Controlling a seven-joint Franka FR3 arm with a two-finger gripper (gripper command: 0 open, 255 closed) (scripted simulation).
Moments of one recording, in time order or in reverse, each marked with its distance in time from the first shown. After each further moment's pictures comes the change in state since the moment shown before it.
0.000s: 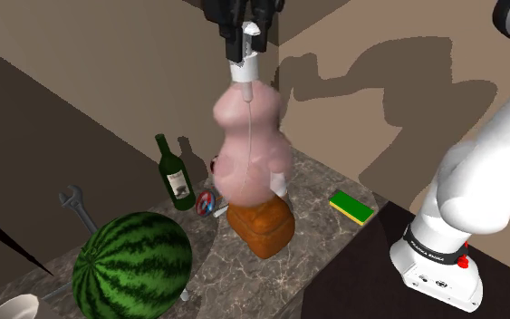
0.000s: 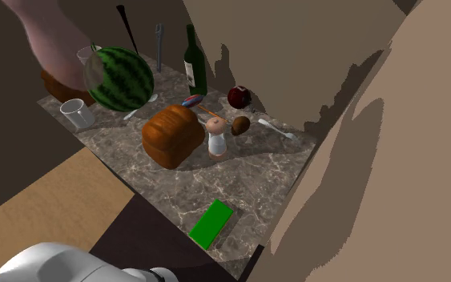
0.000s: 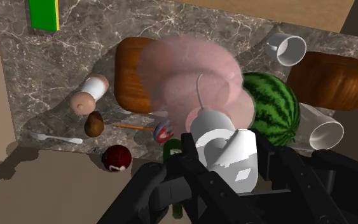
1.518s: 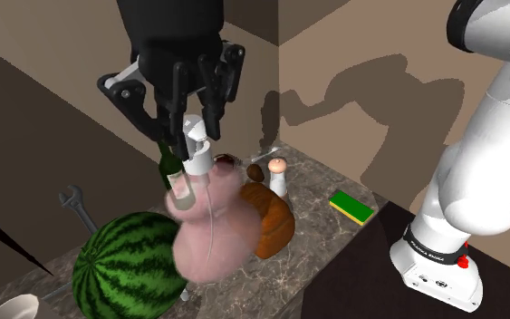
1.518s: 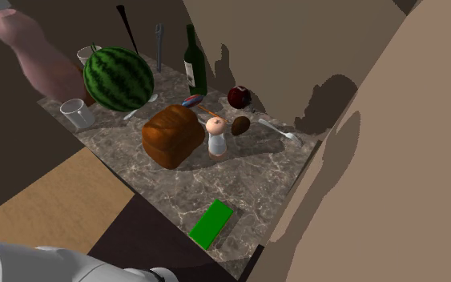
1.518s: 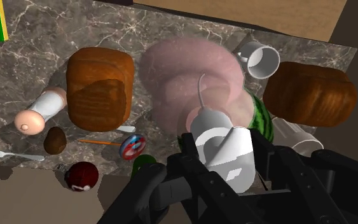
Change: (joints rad) arm 0.069 0.180 0.230 -0.063 -0.141 0.165 0.275
